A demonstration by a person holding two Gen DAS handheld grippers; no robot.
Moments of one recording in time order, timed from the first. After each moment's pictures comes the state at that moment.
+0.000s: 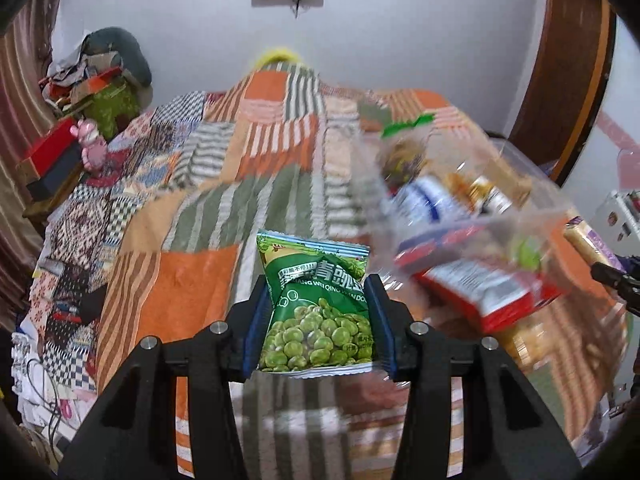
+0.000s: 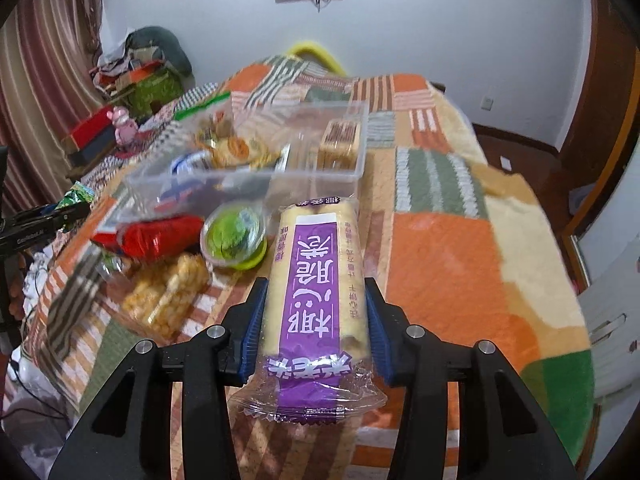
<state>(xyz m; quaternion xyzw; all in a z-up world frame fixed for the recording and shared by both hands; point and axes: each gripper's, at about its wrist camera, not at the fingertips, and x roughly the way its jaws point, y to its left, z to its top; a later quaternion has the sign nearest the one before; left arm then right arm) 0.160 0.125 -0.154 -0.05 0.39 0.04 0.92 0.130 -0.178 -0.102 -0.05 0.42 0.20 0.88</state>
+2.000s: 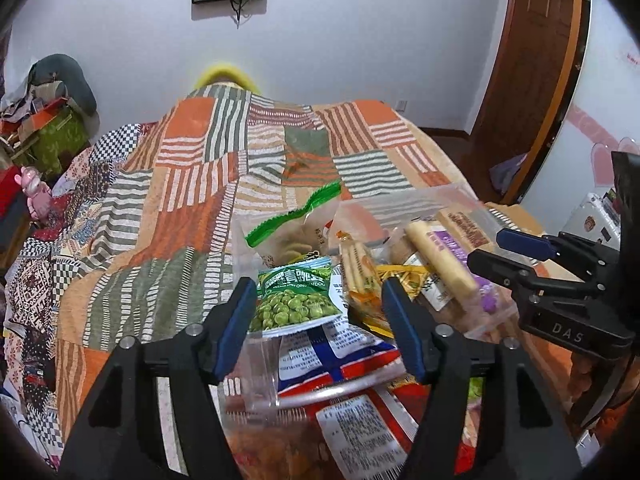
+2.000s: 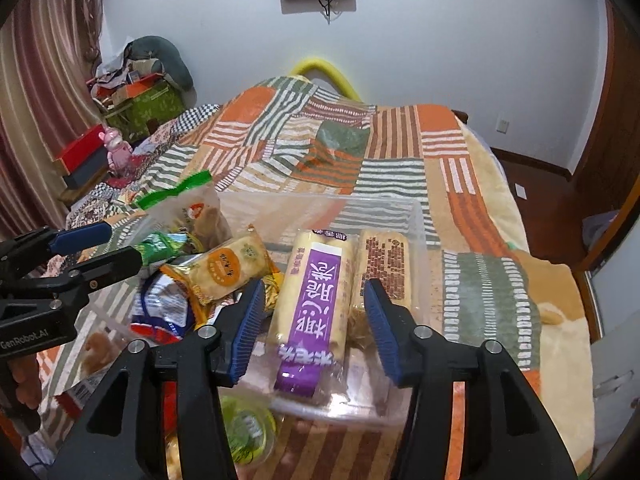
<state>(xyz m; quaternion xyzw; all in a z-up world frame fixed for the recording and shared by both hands) 0.272 0.054 -0.131 -0.03 0.39 -0.03 0.92 0.236 -0.123 -0.091 -0.06 0.40 0.21 0.89</state>
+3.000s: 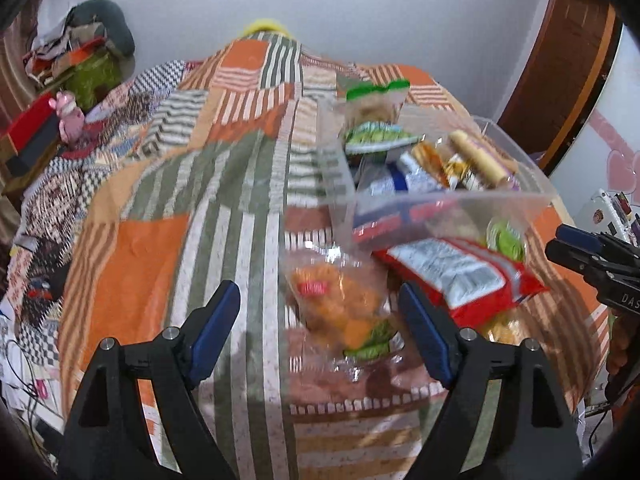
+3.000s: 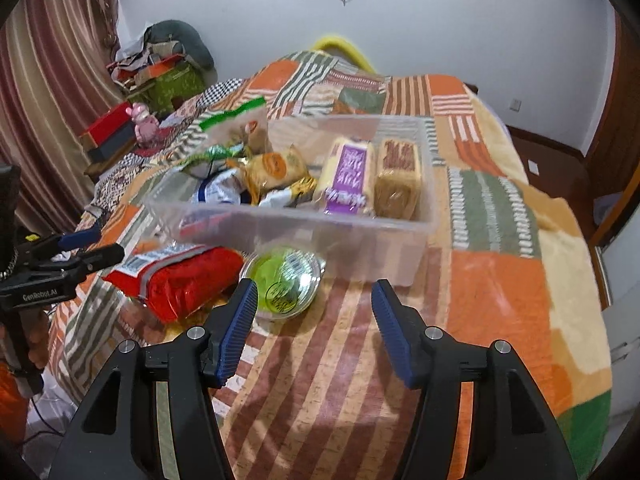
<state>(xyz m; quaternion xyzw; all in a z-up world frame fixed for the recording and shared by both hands) 0.172 0.101 -0.182 -0.08 0.45 0.02 0.89 0.169 -0.132 -0.113 -0.05 0.44 0.24 0.86</state>
